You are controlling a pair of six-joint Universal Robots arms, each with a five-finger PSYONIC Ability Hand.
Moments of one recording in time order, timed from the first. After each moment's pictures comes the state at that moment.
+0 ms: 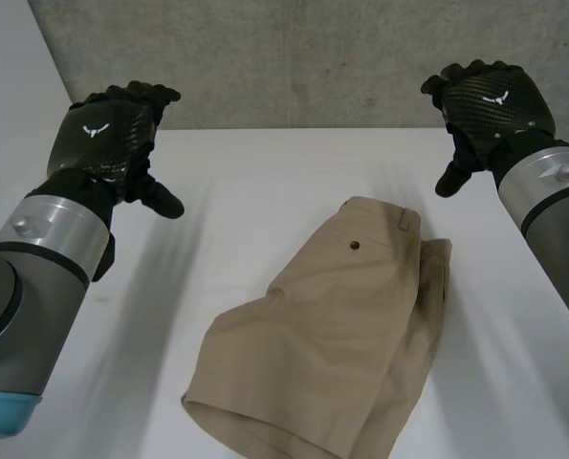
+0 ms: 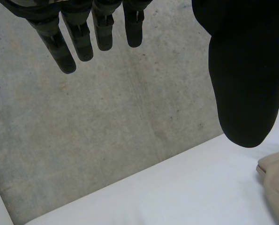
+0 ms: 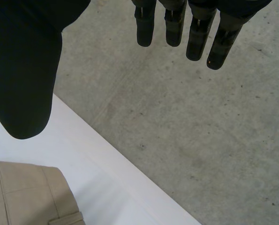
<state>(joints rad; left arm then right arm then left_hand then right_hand) 4.21 -1.59 -1.66 3.33 -1.70 3.19 1.95 -1.41 1.46 -0.10 1.52 2.81 0.20 0.20 0.21 0.20 0.04 0.19 0.21 0.20 0.22 0.05</state>
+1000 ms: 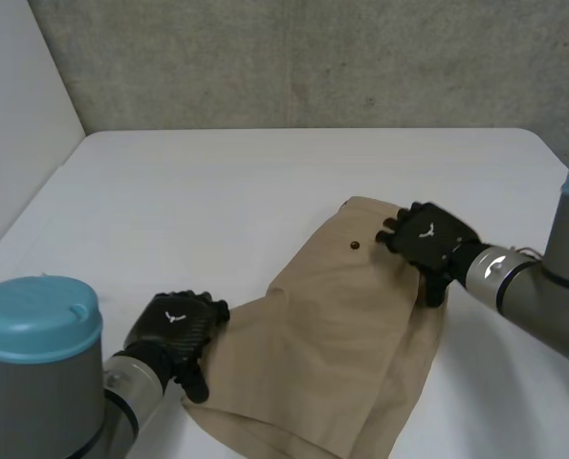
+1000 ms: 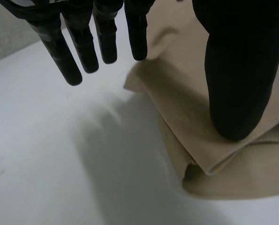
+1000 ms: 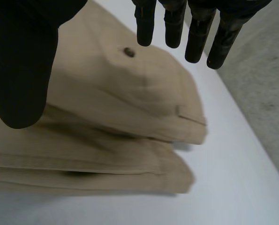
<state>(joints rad) 4.11 -1.80 -1.90 3.19 -1.67 3.29 1.81 -1.09 1.52 0.02 1.13 2.31 0.34 0.34 0.33 0.34 0.16 0.19 0.22 0.22 0.22 0.06</state>
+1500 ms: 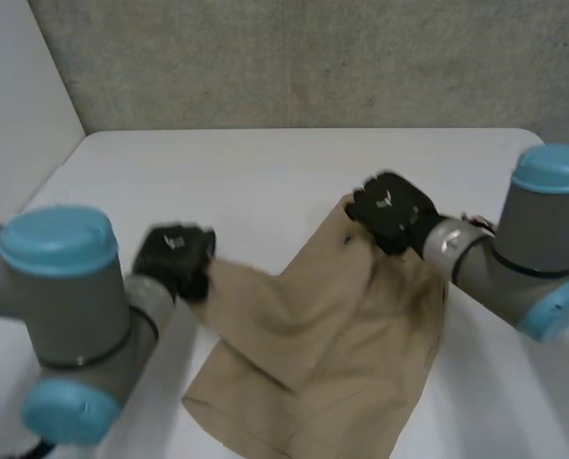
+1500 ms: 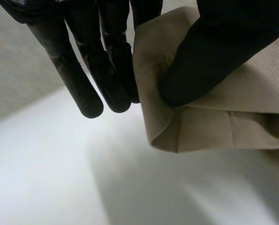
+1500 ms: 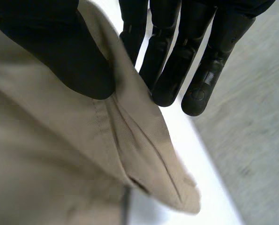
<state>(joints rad) 4.19 -1.96 -1.62 3.29 -1.71 3.31 1.93 -0.97 1.30 -0.12 1.09 2.39 1.10 1.19 1.18 1.20 1.00 0.97 1.17 1.18 1.18 0.98</state>
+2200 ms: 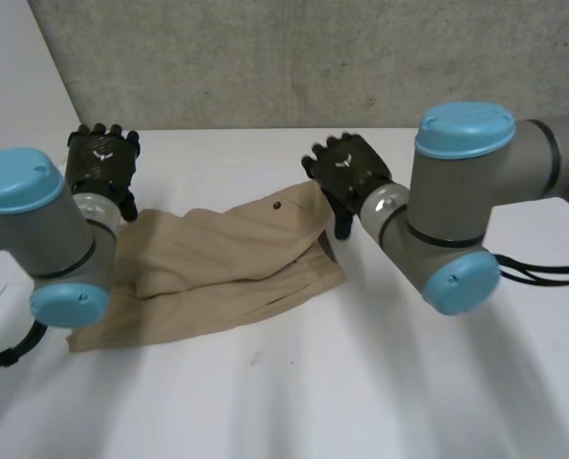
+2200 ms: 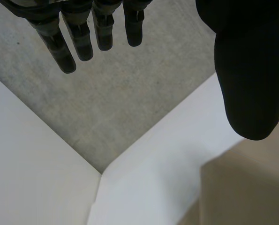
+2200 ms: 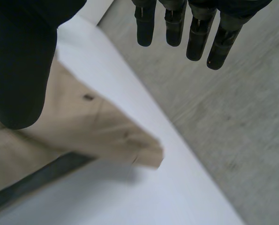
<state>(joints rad) 4.40 -2.09 -1.44 3.54 -1.75 3.59 2.15 -0.83 0.92 0.10 1.46 2.62 0.20 0.20 0.20 0.20 0.04 0.19 0.21 0.20 0.22 0.05</state>
